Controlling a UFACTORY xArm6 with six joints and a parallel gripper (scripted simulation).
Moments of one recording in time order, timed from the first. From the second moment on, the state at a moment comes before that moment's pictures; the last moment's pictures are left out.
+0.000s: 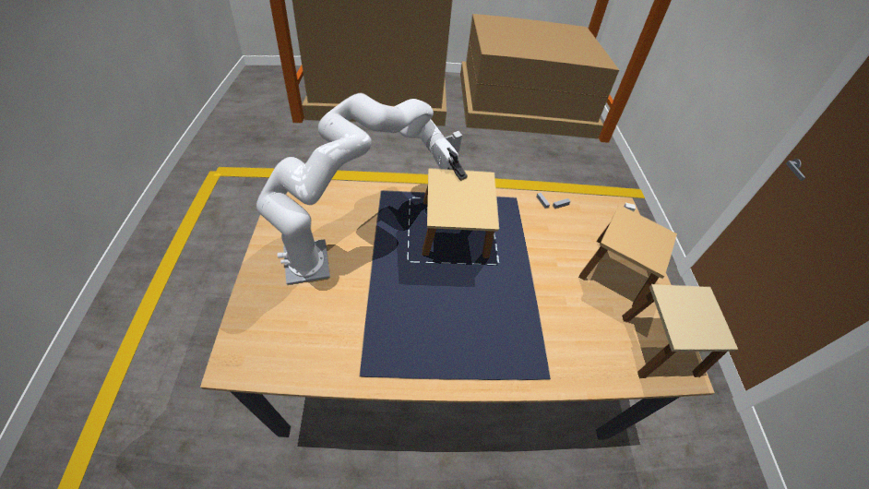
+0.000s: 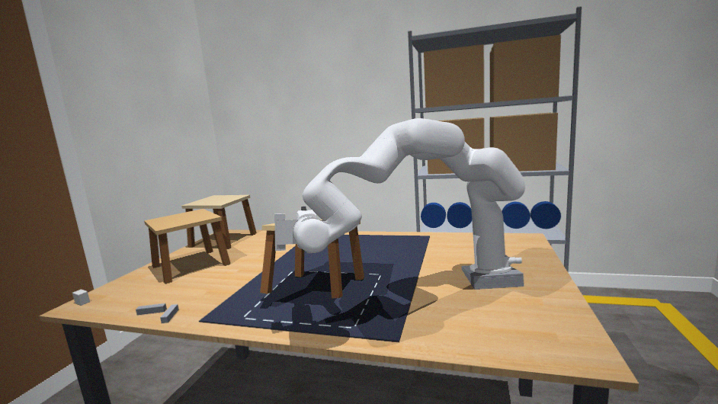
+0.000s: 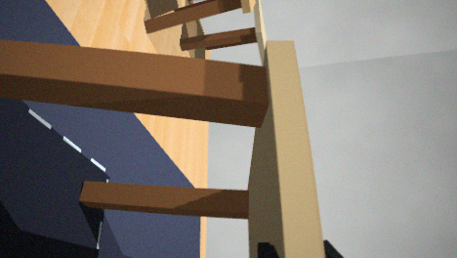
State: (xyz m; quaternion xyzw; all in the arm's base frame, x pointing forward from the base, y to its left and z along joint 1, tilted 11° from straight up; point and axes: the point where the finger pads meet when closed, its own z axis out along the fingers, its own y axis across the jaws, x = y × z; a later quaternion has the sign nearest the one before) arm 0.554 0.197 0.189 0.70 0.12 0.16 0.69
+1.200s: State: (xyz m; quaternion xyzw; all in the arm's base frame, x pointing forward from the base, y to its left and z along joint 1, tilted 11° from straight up) arm 0.557 0.209 0.175 0.68 0.12 0.15 0.71
